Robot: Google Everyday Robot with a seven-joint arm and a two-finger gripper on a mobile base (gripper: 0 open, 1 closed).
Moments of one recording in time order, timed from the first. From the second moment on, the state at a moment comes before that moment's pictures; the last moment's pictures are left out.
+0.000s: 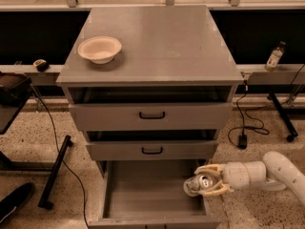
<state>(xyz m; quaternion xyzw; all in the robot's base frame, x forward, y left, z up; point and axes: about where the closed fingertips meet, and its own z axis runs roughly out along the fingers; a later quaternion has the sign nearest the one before) 0.451 -0.185 0.535 -0.58 0.46 0.45 0.50</state>
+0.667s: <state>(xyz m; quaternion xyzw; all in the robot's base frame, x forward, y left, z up) 0.458 -0.117 0.611 -0.64 0.46 0.42 0.44</state>
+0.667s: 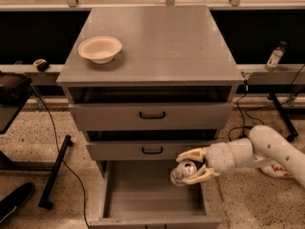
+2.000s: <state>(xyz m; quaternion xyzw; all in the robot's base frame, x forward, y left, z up) 0.491 -0.053 0.810 -0.68 0.50 0.36 0.39</state>
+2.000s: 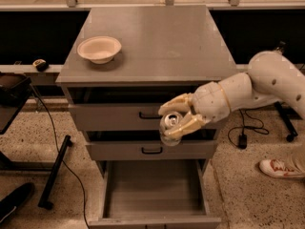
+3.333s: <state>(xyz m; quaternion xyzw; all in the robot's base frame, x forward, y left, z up) 0.586 -0.073 0.965 -0.66 0.67 0.15 0.31</state>
